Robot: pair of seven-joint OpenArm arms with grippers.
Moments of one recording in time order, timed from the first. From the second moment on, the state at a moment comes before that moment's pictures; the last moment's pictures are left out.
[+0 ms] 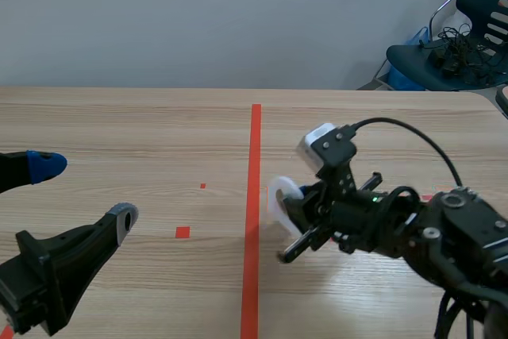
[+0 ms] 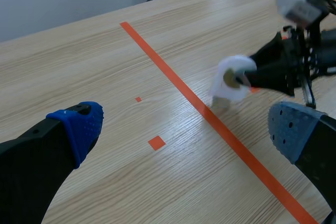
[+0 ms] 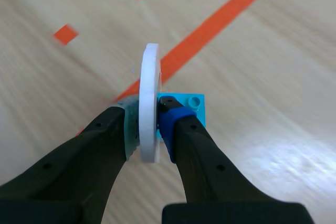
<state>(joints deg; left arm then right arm) 45.6 -30.2 -8.2 116.3 -21.3 -27.4 -6.7 -4.9 15.4 -14.5 80.8 6.2 28.1 -7.9</state>
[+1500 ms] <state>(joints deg) 45.6 -30.2 -8.2 116.3 -21.3 -27.4 -6.7 1.6 23.8 16.3 59.0 9.3 24.9 -0.9</state>
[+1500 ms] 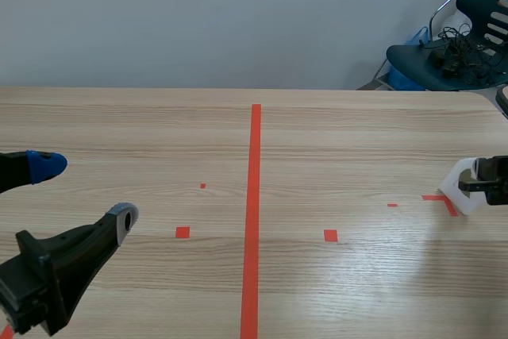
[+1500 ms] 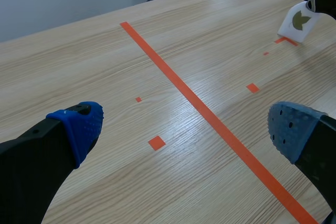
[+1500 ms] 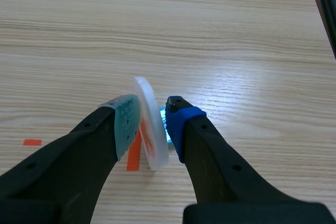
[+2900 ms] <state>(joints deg) 45.6 -30.2 -8.2 116.3 -21.3 -27.4 -6.8 -23.4 32.4 11.6 112.4 26.5 45.4 -22.9</state>
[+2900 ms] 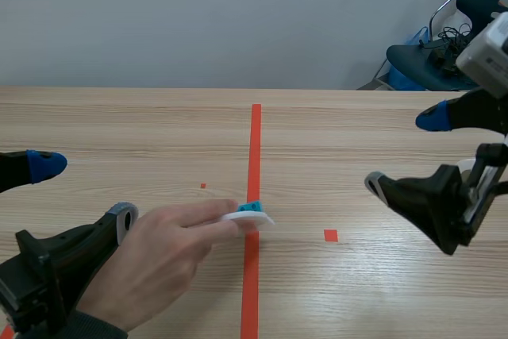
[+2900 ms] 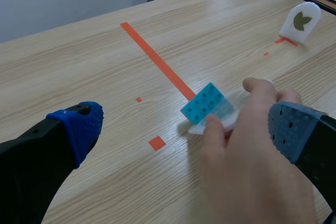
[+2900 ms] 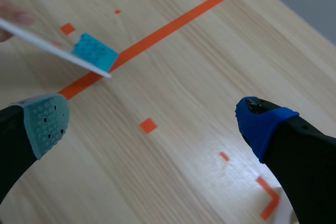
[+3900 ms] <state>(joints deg) 38.3 -30.2 -6.6 115.6 -21.3 -27.4 0.0 -32.6 28.9 12.7 121.3 28.5 45.3 -21.4</state>
